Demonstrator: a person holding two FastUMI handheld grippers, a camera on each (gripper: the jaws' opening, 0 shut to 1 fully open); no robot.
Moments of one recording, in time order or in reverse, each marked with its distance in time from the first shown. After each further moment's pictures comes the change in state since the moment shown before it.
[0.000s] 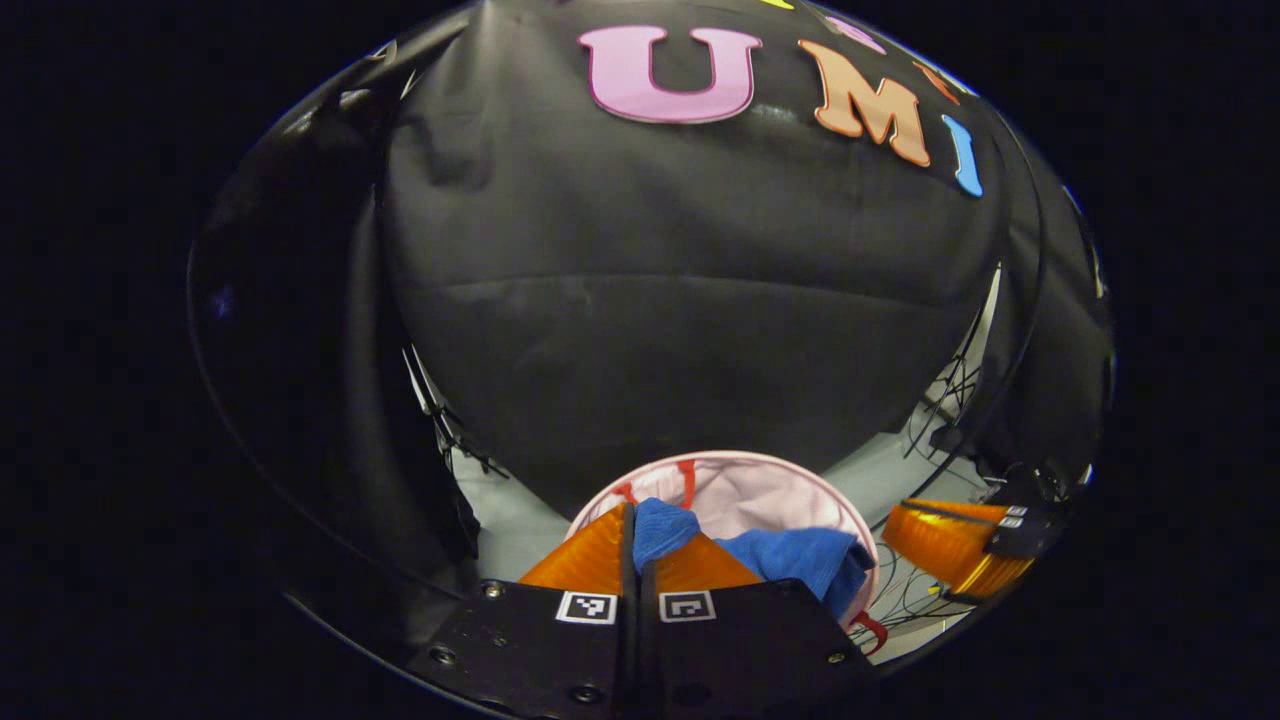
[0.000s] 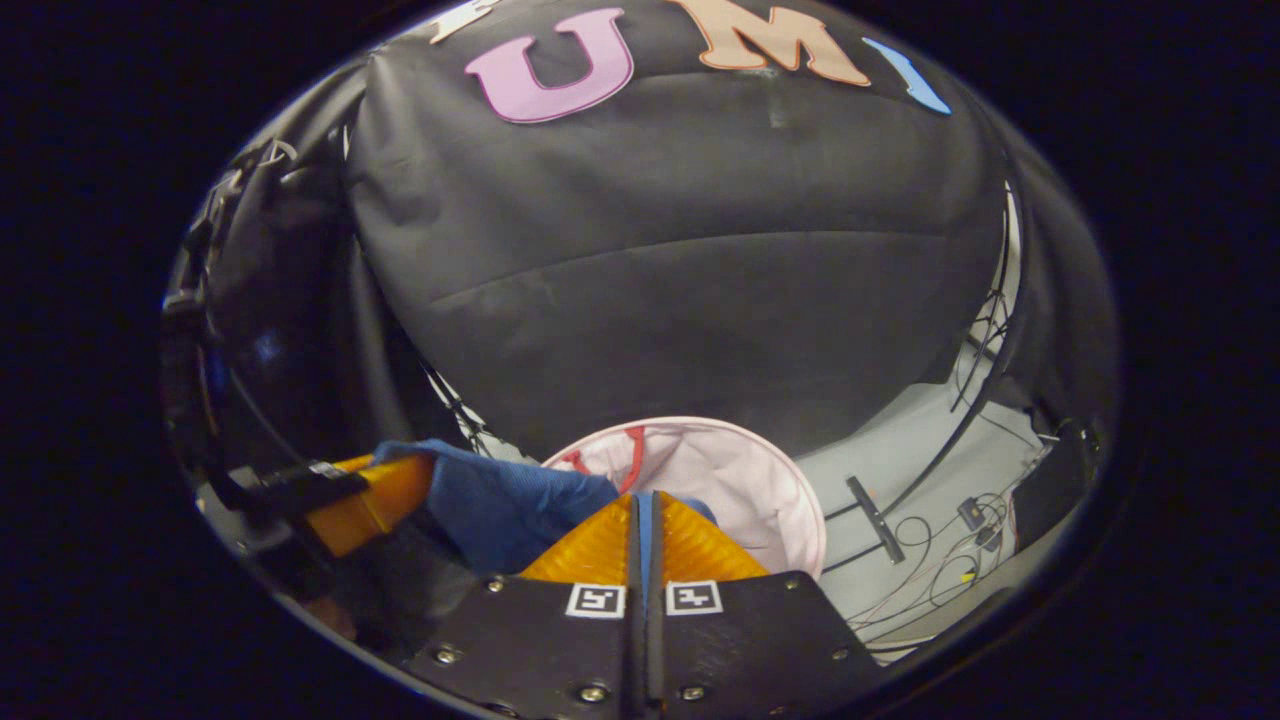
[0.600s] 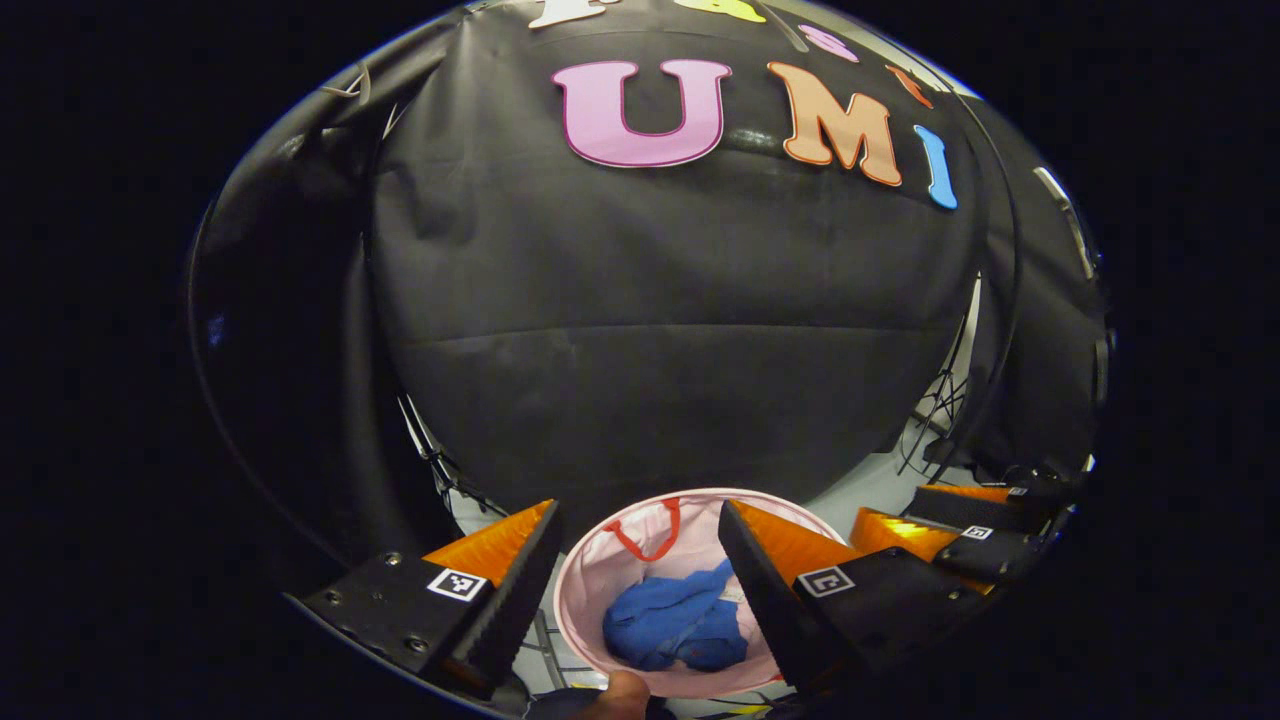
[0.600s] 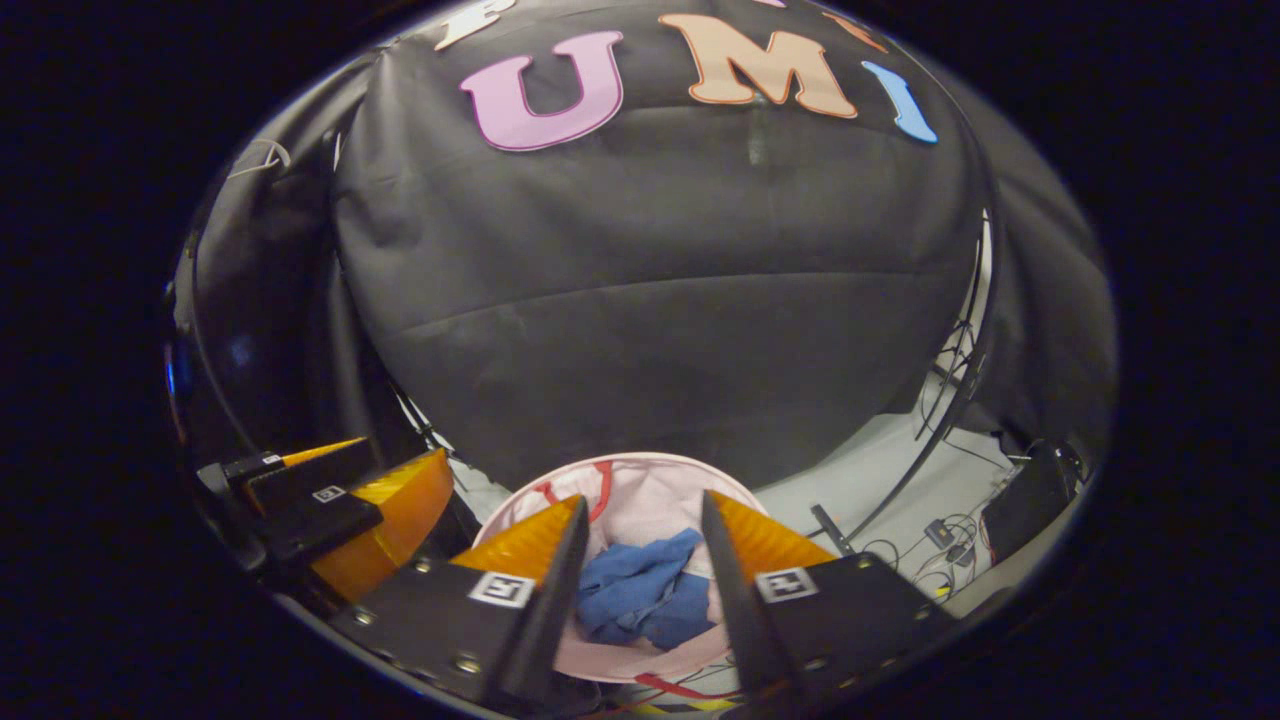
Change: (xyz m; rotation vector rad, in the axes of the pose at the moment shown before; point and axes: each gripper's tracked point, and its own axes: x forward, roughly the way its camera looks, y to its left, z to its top) left arm -0.025 -0.013 0.050 0.070 -0.146 -0.012; right arm -0.019 -0.015 0.032 -0.042 -0.092 -0.108
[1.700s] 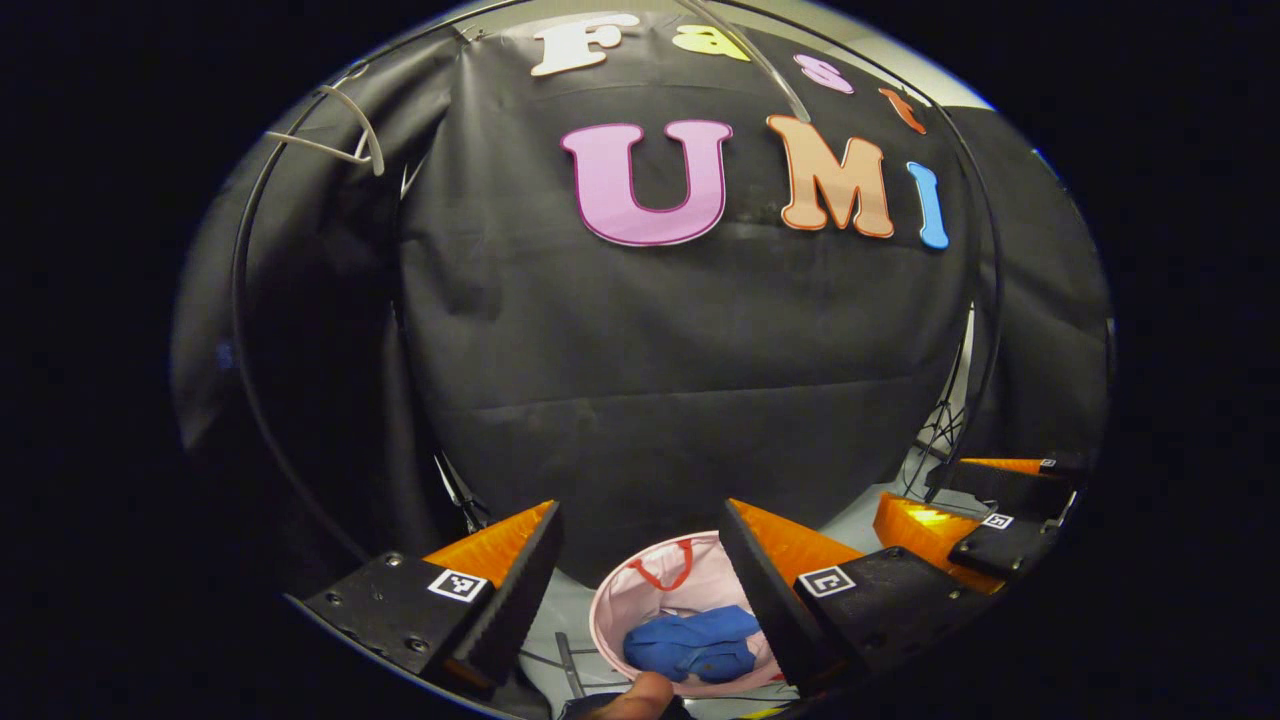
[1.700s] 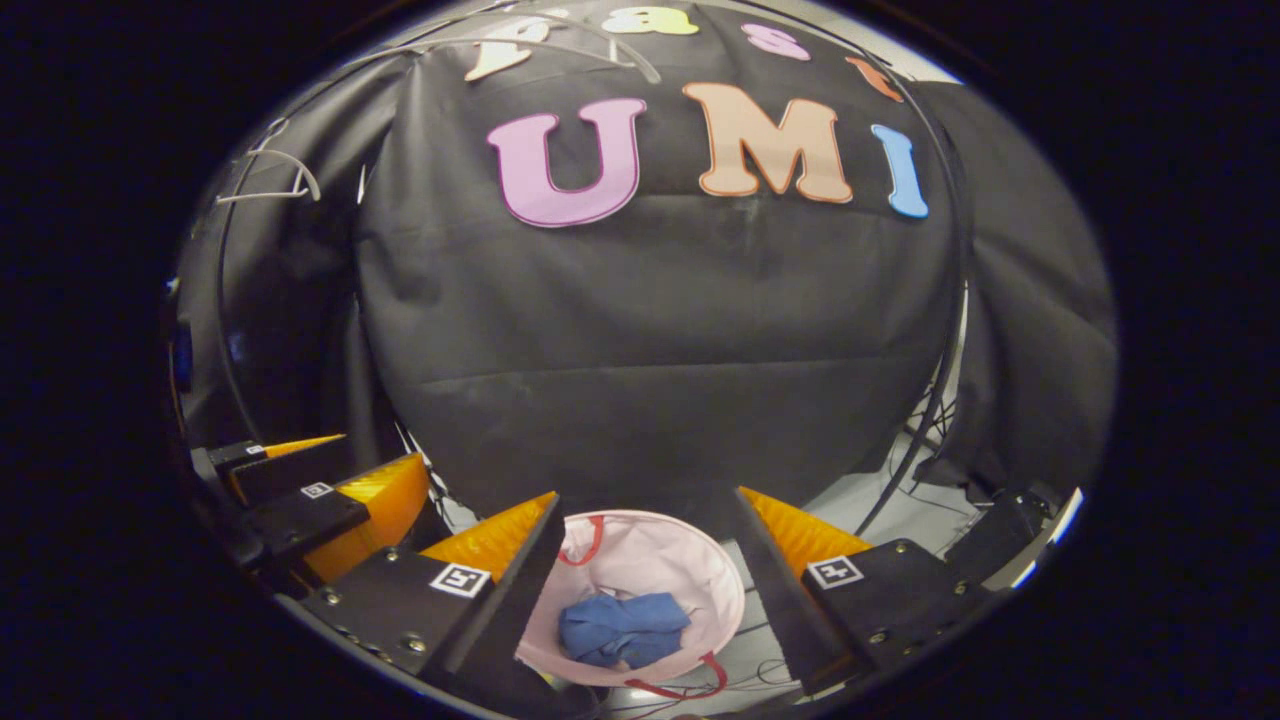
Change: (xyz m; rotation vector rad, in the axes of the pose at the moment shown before) left arm -0.069 0.018 0.086 0.010 -0.138 0.008; right arm -0.089 0.012 0.088 -0.051 -0.189 -0.026
